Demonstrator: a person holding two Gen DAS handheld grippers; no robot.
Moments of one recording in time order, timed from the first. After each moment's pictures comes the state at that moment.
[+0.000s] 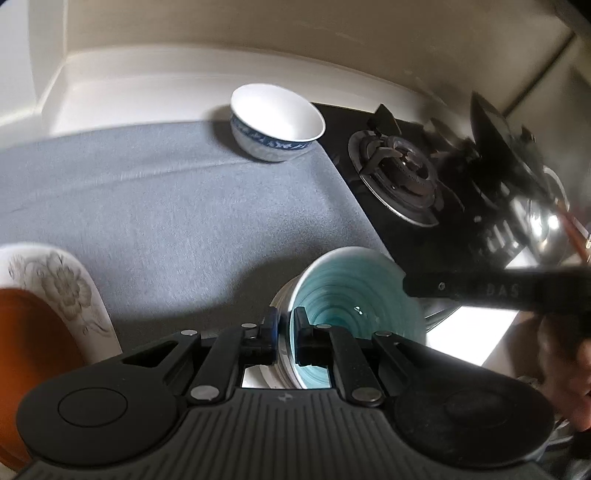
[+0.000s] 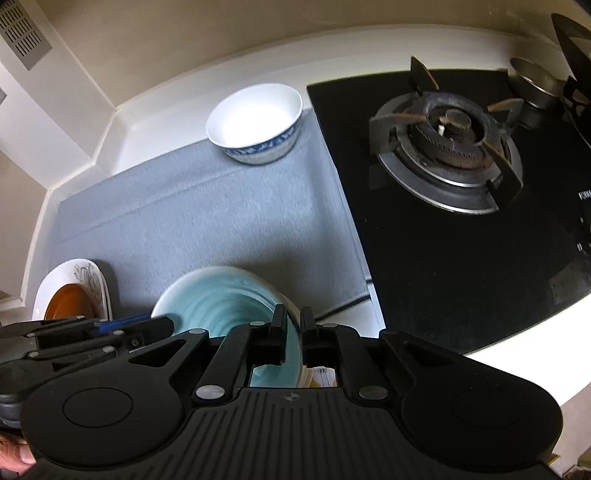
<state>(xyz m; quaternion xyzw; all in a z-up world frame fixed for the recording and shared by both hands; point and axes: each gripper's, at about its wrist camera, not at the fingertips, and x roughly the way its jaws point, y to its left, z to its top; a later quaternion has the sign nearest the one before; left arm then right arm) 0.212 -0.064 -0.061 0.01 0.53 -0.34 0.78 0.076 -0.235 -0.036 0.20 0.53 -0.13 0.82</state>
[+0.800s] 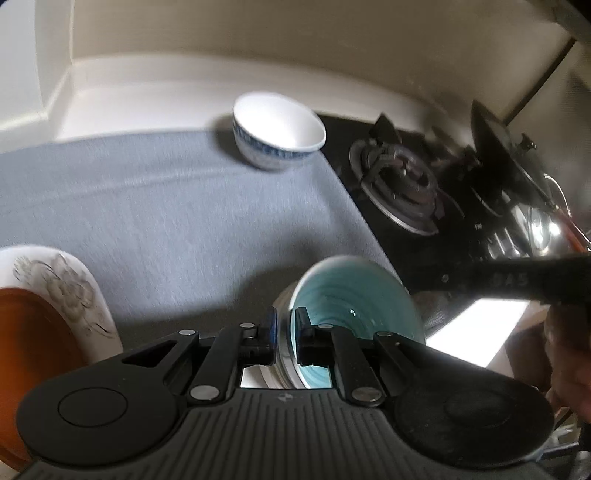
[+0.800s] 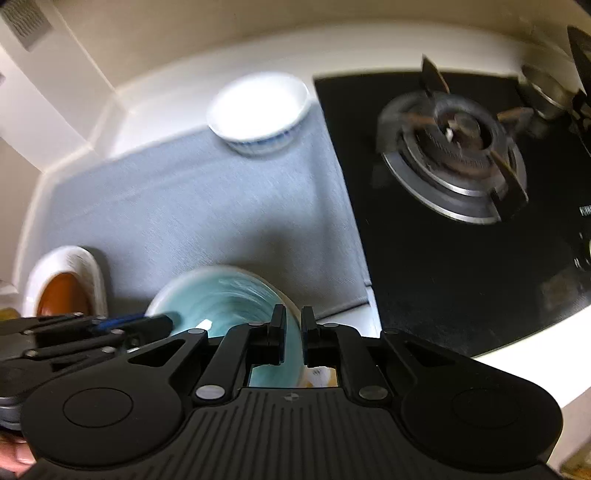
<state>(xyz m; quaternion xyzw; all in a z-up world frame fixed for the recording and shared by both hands) 0.201 -0.064 -0.054 0.02 0.50 -0.34 0.80 0.082 -0.232 -0.026 0.18 0.52 -0.12 0.83</state>
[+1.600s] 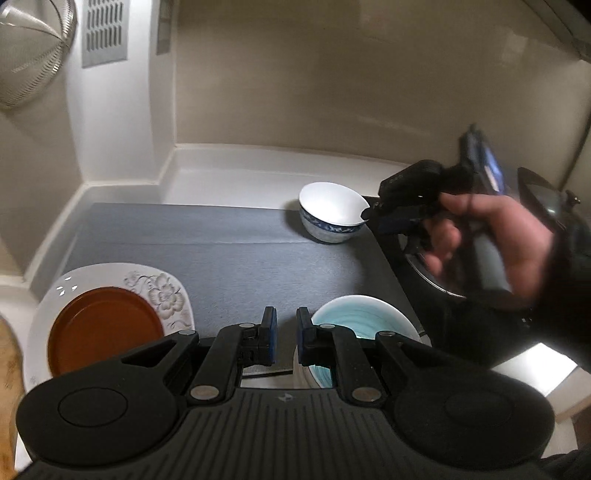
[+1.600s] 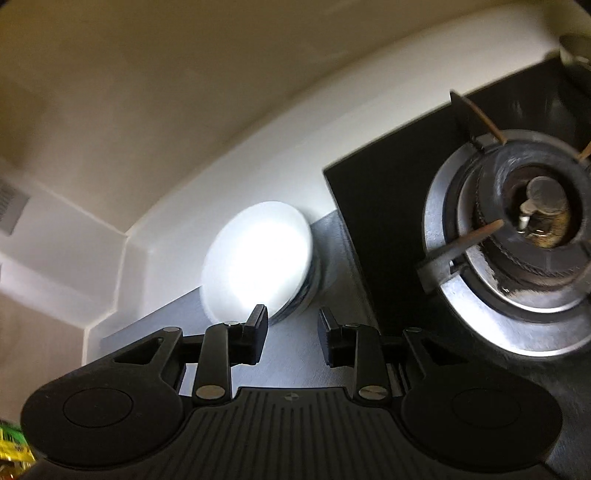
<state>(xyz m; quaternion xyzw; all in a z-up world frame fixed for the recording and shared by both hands) 0.106 -0.056 0.005 0.02 0.38 -0.18 0.91 0.201 -0.340 -0.081 0.36 0.43 -0.09 0.83</state>
